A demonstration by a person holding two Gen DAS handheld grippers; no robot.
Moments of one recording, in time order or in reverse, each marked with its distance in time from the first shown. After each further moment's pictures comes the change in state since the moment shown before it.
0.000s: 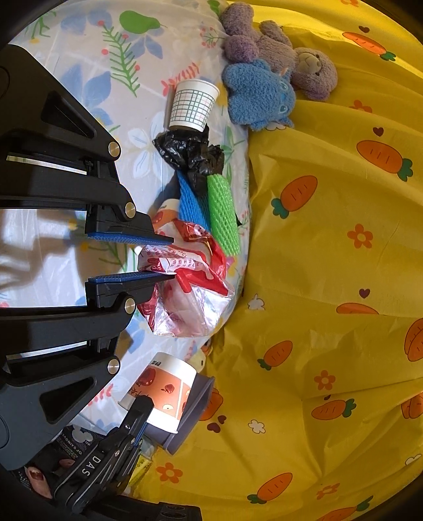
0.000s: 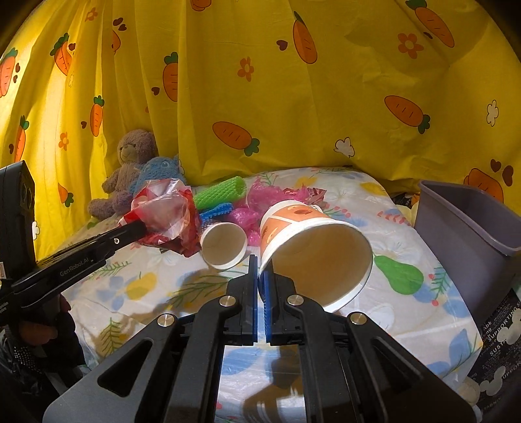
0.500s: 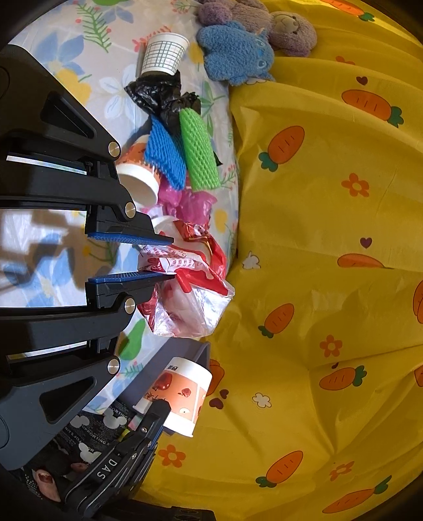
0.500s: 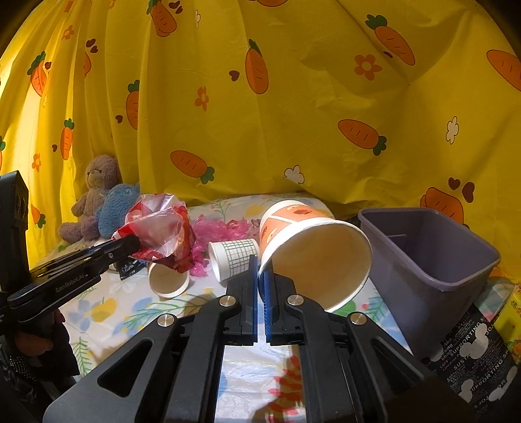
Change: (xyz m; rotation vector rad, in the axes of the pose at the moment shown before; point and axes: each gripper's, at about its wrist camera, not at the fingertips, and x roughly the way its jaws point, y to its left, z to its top) left arm 0.030 -0.069 0.023 0.071 -0.001 -0.101; right arm -0.029 -0.055 0.027 0.021 -0.085 -0.145
